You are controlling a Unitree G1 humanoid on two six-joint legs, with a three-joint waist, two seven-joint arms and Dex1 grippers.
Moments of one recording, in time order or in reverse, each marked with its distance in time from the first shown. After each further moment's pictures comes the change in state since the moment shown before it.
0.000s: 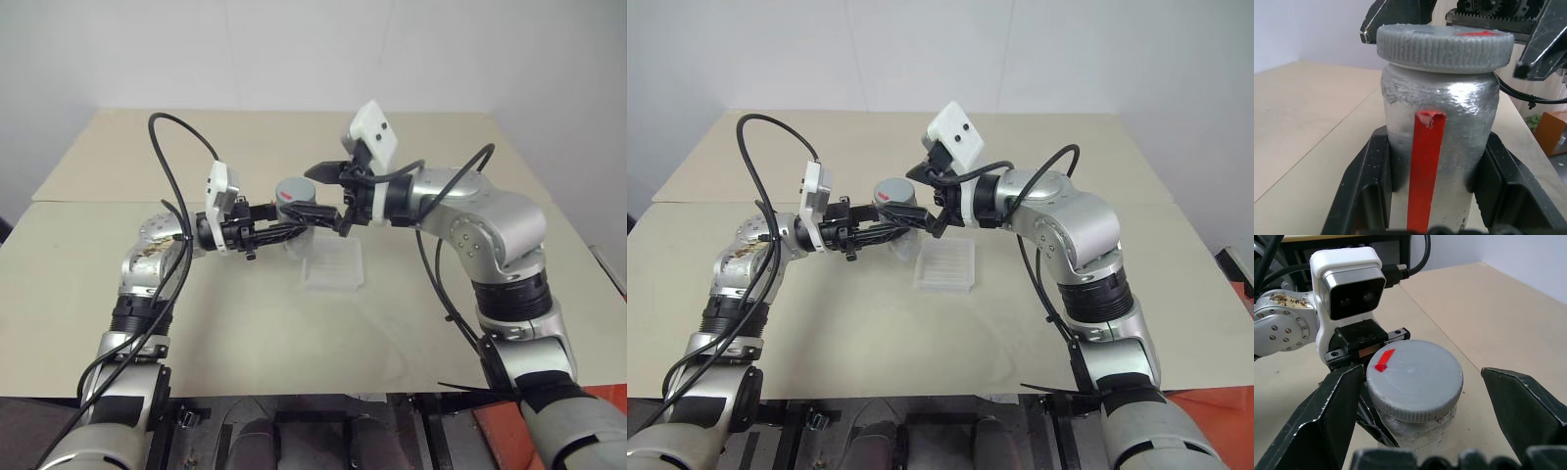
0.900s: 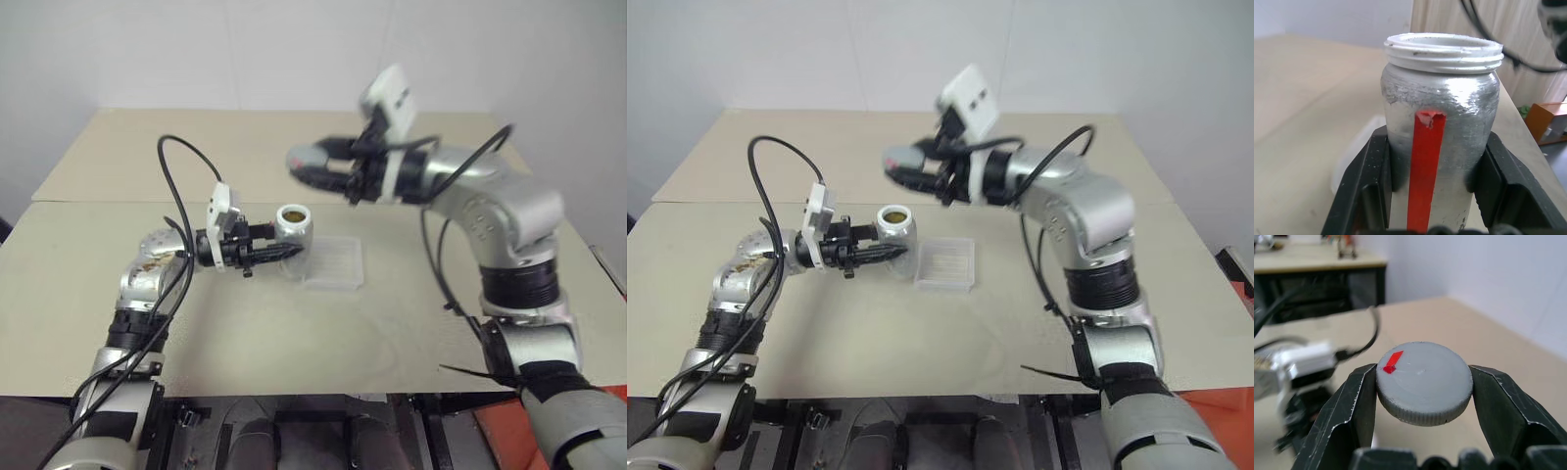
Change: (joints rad) left arm 0.097 0.029 -0.034 -0.037 0.003 0.010 -0.022; right arm -0.074 -0.022 -0.133 0.052 0.002 -0.048 -0.022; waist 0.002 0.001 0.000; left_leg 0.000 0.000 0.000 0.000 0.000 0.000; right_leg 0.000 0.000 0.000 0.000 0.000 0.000
